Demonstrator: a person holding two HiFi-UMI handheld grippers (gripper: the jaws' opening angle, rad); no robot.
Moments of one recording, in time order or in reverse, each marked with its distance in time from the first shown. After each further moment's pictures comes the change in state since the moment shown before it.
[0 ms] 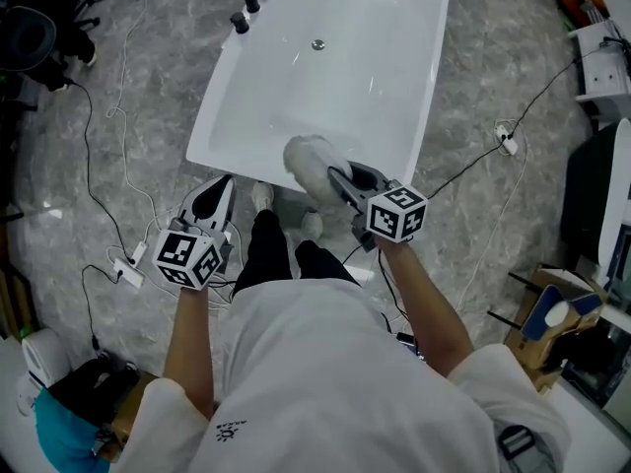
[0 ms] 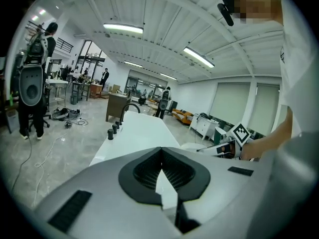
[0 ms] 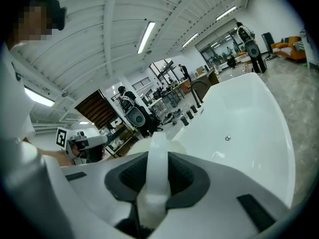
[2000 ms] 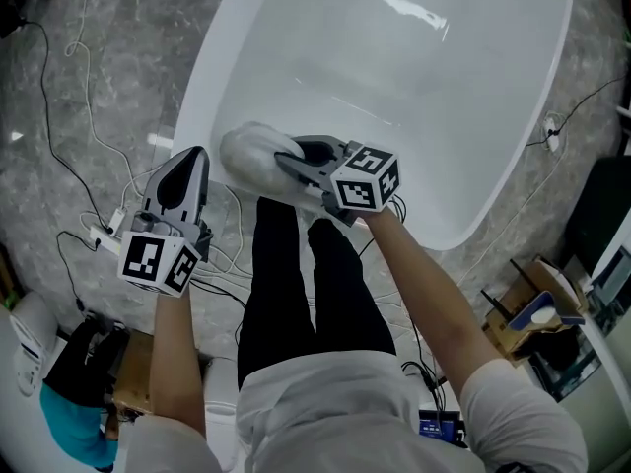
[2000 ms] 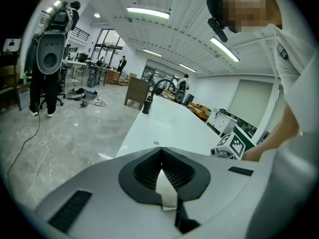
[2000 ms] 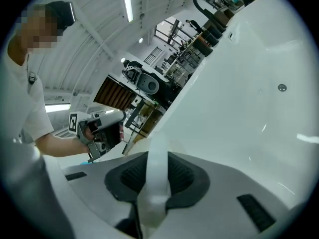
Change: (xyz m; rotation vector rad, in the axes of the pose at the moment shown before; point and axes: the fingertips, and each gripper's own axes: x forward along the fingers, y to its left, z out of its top) left arm 0.115 0.236 -0.135 -0.138 0.090 0.119; right arm 0.316 -0.046 -0.147 0.100 0.349 0.388
